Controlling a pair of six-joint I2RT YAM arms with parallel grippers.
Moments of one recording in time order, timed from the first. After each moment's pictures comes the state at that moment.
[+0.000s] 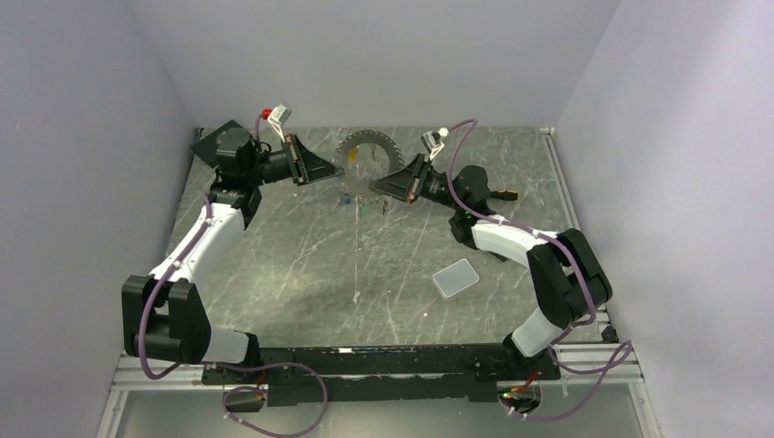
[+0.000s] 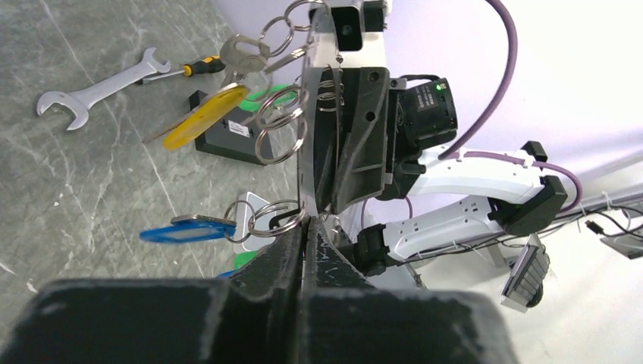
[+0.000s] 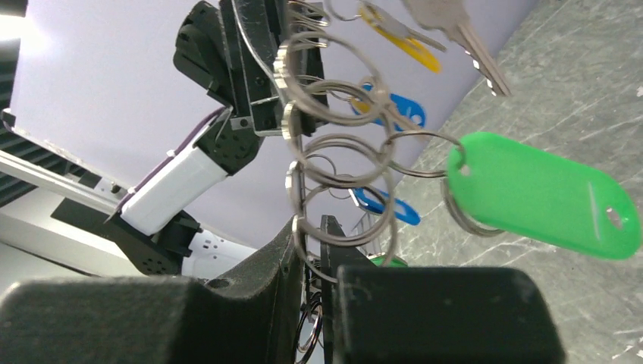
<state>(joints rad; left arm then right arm) -0.14 1.37 1.05 0.29 1.04 -0.86 0.49 1.60 0.87 1.03 -0.76 1.27</state>
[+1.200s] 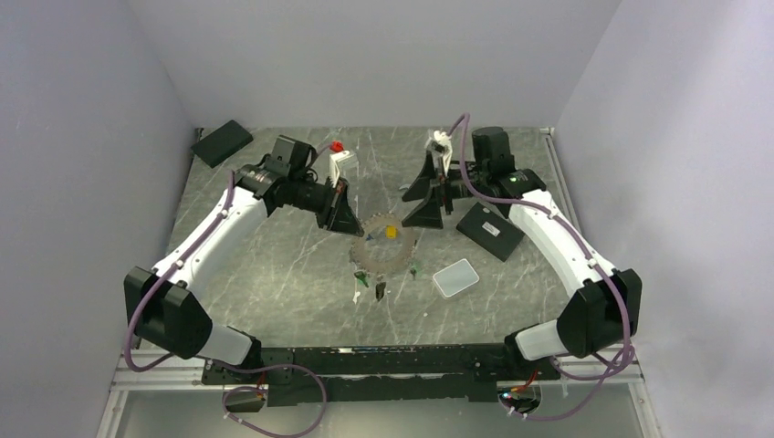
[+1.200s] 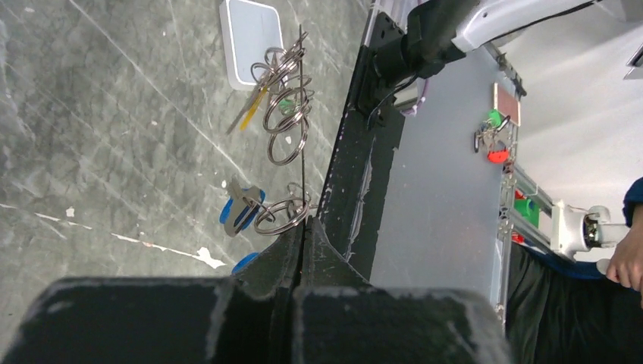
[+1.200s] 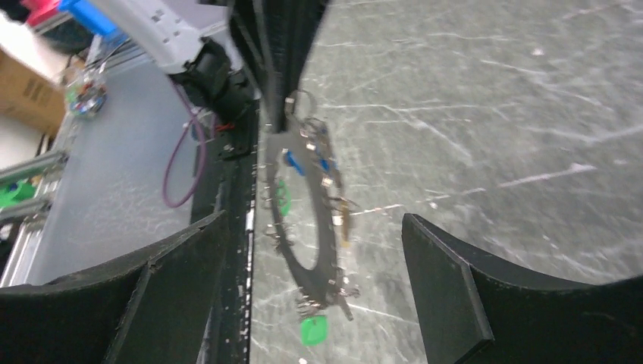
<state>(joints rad) -0.41 1.42 1.33 -0.77 1.02 0.07 0.33 1.41 1.26 -0.43 -1.18 -0.19</state>
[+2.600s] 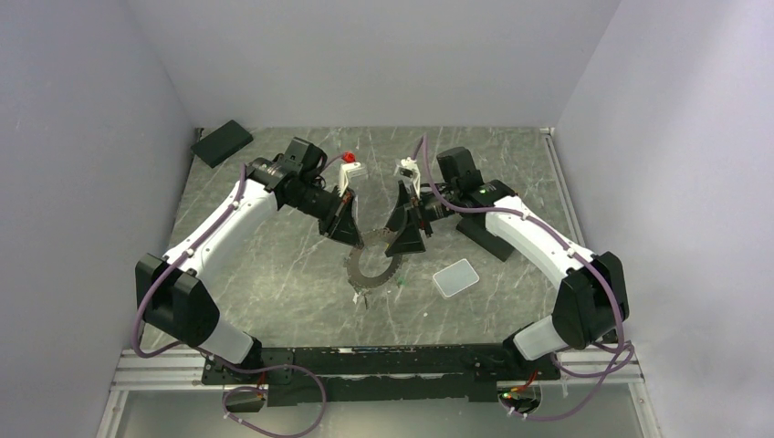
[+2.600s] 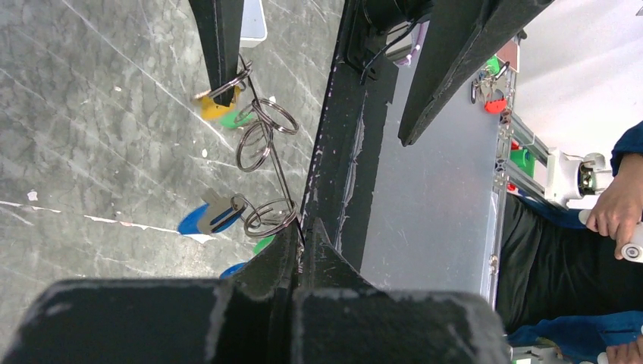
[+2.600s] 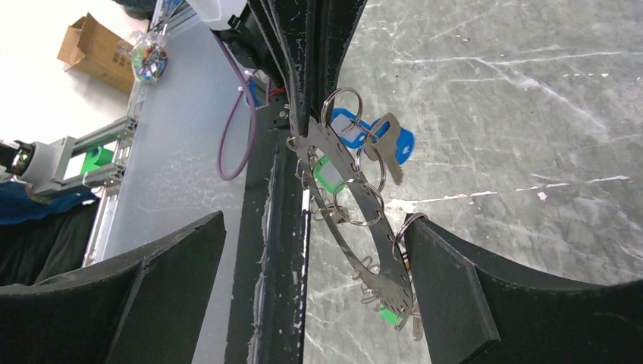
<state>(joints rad) -0.47 1.50 1.41 -1.01 1.02 0.27 0.51 1.47 1.18 -0.46 -1.18 -0.16</state>
